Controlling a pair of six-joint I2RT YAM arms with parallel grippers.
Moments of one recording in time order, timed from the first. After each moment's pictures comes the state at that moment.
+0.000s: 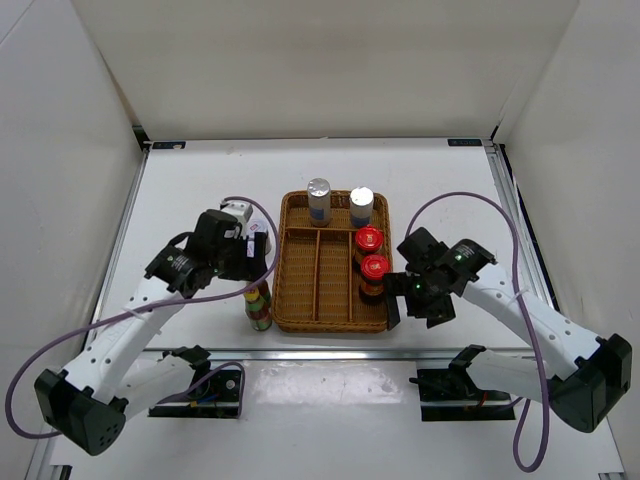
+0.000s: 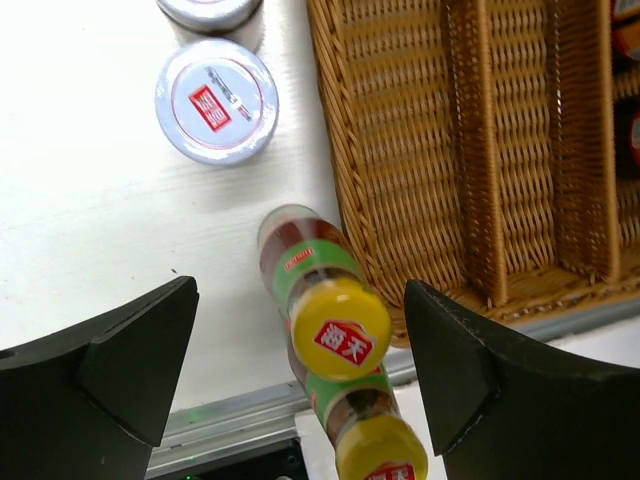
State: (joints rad) left arm -0.51 0.98 0.96 -0.82 -0.07 -0.30; right arm 0.72 1.09 0.97 -1.26 -0.13 0.56
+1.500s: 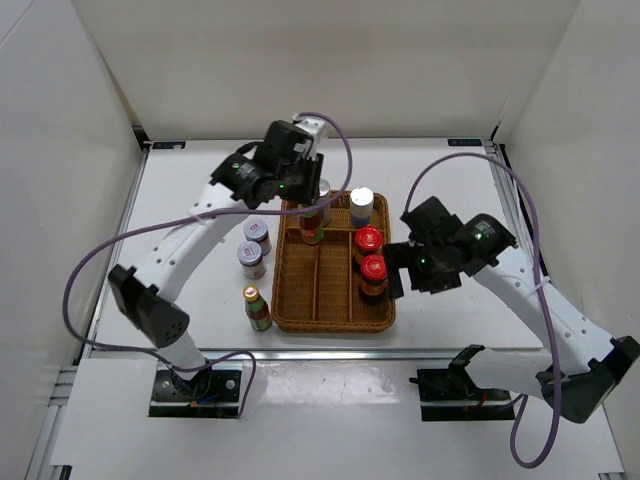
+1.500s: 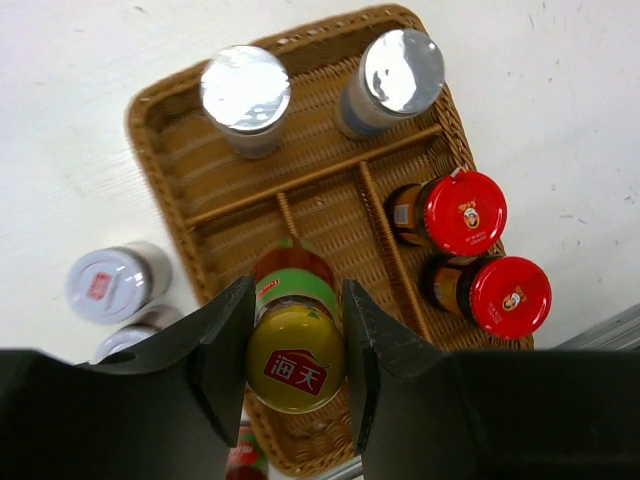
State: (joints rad) left arm -0.65 1.61 1.84 -0.92 -0.09 -0.25; right arm 0.71 1.14 1.22 -1.37 -0.04 0.46
